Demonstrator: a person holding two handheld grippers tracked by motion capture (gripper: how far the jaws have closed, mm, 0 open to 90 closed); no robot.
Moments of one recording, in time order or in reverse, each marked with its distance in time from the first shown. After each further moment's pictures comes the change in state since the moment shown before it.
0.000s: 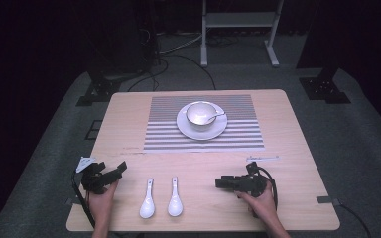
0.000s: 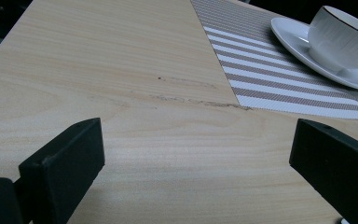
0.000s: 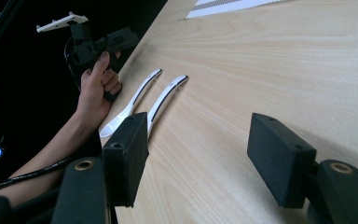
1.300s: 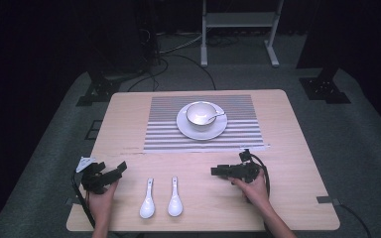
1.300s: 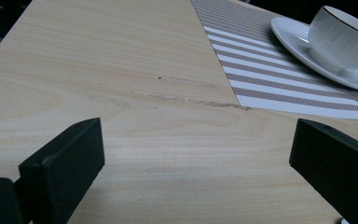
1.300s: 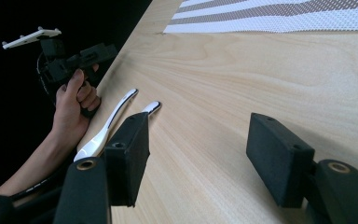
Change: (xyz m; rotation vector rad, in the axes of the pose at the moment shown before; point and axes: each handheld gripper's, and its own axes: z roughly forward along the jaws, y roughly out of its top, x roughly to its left) left arm 0.000 0.000 0.000 0.000 -0.001 -0.001; right arm -0.018 0.034 0.021 0.022 -0.043 0.019
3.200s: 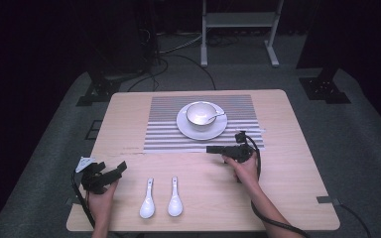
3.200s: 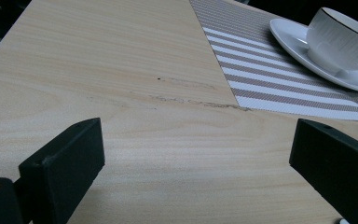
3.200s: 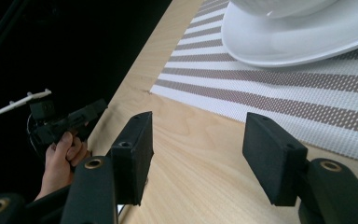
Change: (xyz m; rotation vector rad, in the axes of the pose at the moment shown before) left arm 0.001 0.000 0.000 -0.005 -0.005 -0.003; right arm -0.011 0.052 0.018 -0.108 -0.025 0.050
